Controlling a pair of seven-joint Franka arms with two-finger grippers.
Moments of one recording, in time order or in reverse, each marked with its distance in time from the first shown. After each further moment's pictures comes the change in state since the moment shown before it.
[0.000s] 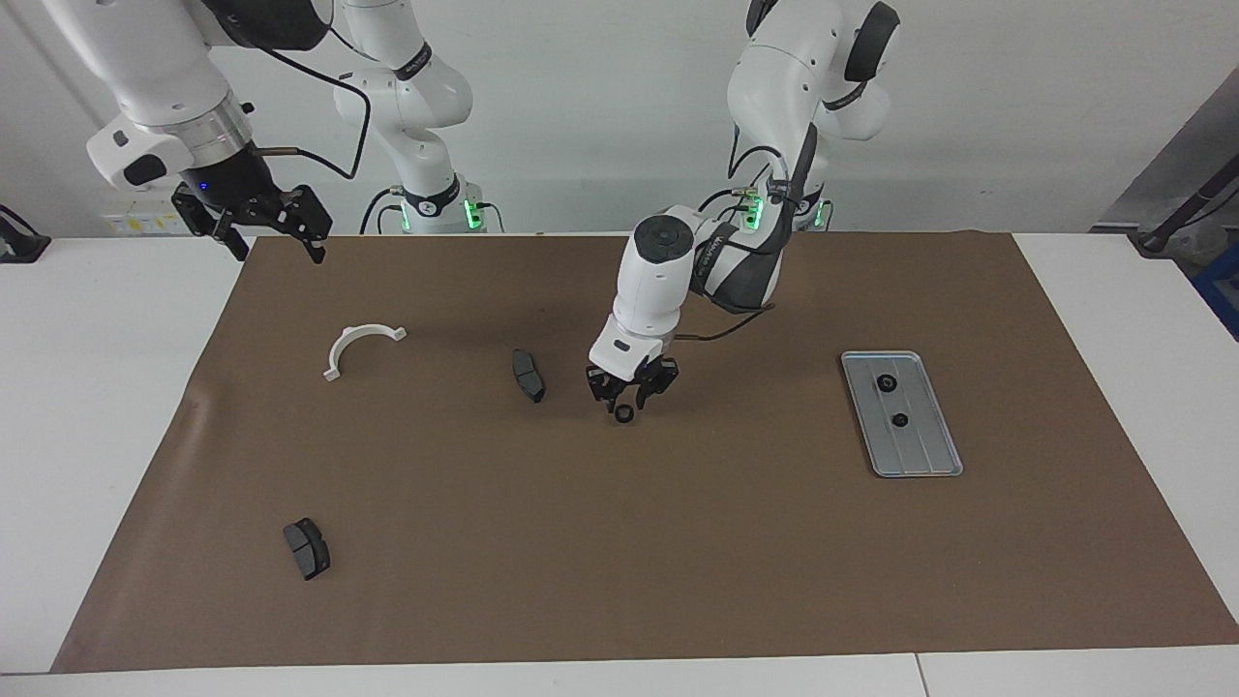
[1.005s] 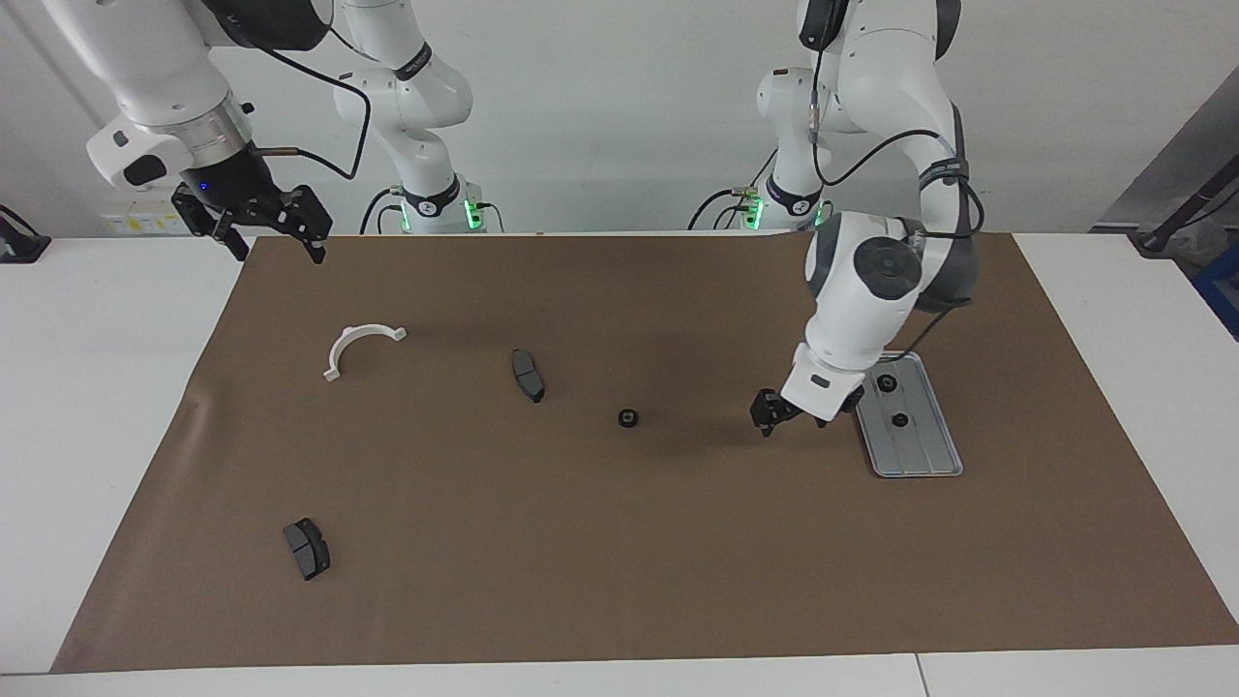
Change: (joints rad) left arm 0.382 -0.093 0.035 0.020 0.001 -0.251 0.504; right arm 0.000 0.000 0.000 0.000 0.000 0.000 0.000
